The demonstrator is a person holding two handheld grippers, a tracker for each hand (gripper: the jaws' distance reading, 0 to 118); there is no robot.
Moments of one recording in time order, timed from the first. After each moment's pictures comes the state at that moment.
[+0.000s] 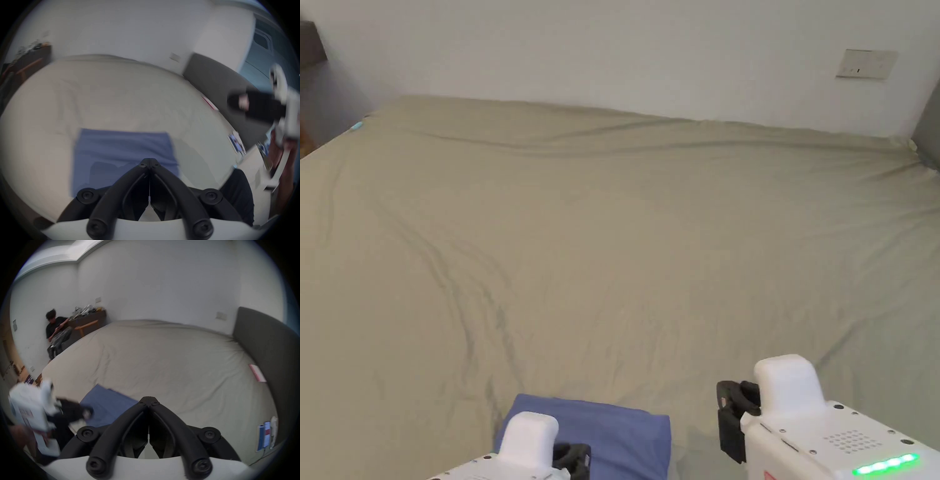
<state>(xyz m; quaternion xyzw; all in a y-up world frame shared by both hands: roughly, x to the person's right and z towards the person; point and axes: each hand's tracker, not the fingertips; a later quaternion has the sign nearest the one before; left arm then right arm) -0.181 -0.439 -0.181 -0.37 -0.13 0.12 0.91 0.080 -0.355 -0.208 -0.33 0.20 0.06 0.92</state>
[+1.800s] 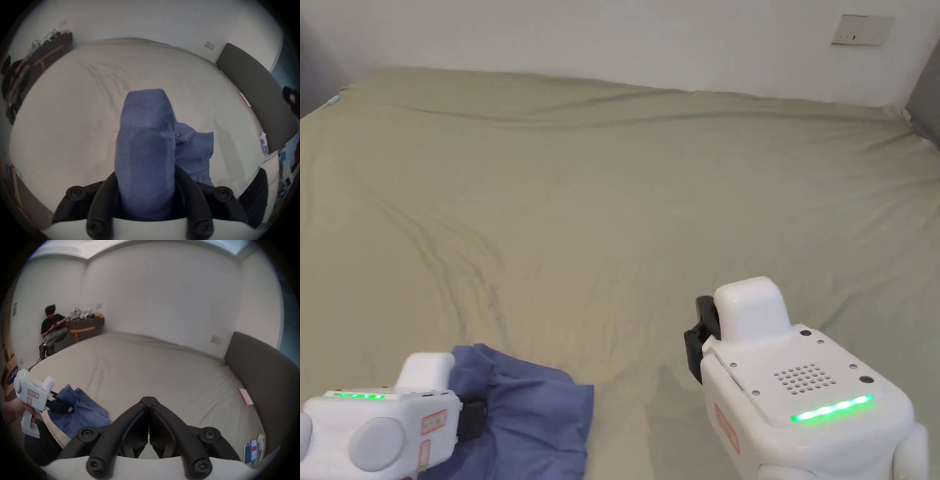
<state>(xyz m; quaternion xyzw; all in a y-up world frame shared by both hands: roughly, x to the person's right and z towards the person) -0.276 -0.455 -0.229 -0.47 -0.02 0.07 0.88 0.056 -0.320 -0.213 -0.20 0.13 0.12 0.96</state>
